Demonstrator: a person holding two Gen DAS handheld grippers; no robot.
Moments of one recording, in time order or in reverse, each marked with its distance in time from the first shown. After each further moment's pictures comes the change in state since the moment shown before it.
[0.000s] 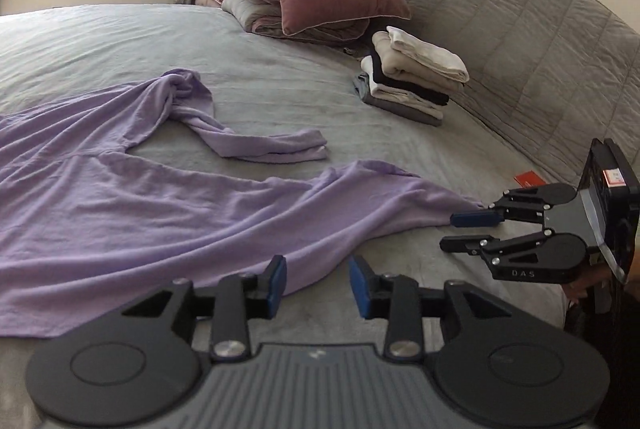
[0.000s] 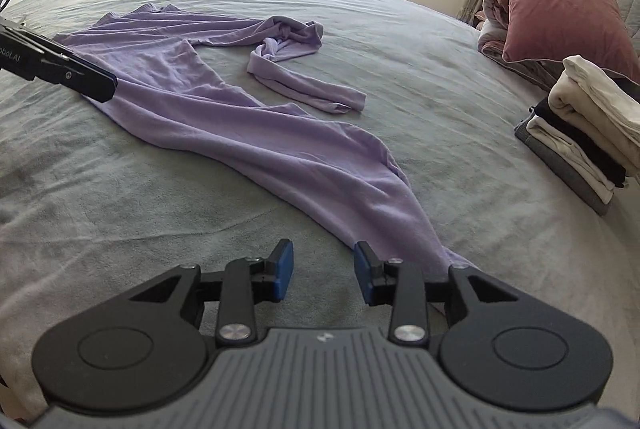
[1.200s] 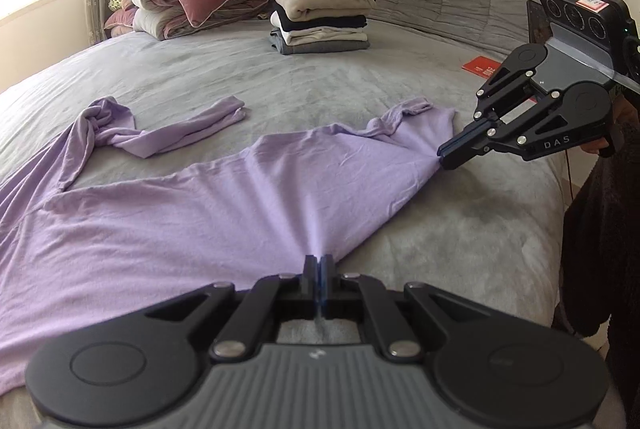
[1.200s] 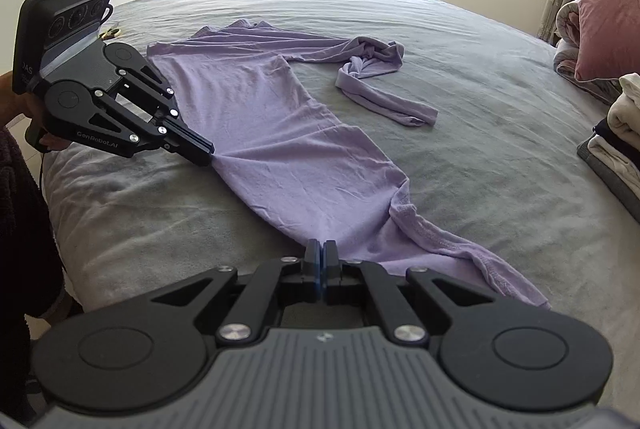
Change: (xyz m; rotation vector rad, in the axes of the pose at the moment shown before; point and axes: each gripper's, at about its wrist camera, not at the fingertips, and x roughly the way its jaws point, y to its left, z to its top) left arm 0.005 -0.044 -0.029 0.357 0.112 -0.004; right arm -0.046 -0.010 -0.014 -0.069 -0.020 0.312
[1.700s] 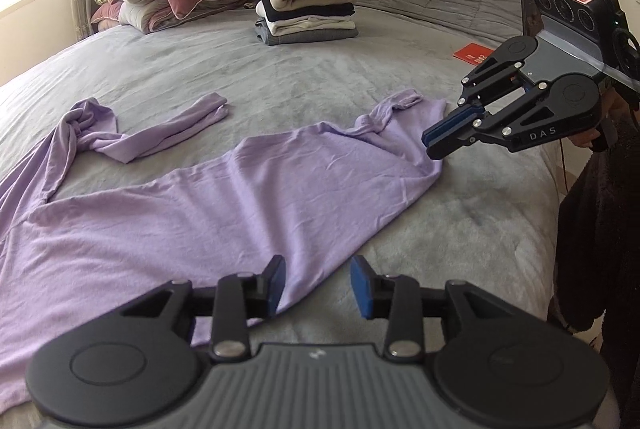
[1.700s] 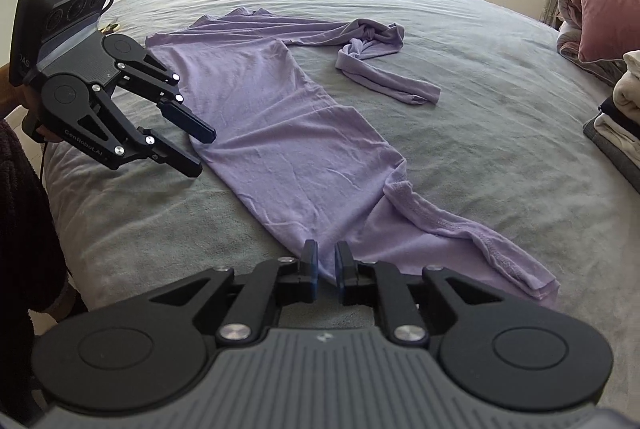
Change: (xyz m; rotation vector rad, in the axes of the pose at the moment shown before) left arm 0.008 -0.010 0.021 0.018 0.016 -0.037; right arm -0.001 -0.015 -0.008 0.045 -0.010 -0.023
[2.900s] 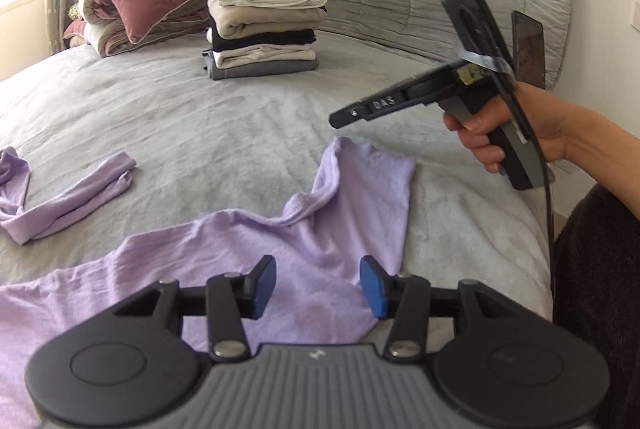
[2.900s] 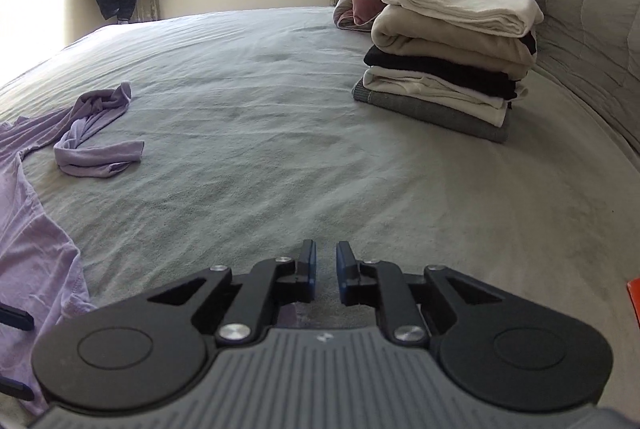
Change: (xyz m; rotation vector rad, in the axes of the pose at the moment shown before) left arm 0.072 -0.039 0.057 -0.046 -0.073 -0.052; right arm 0.021 -0.144 -0.013 0.433 -0.093 -0.415
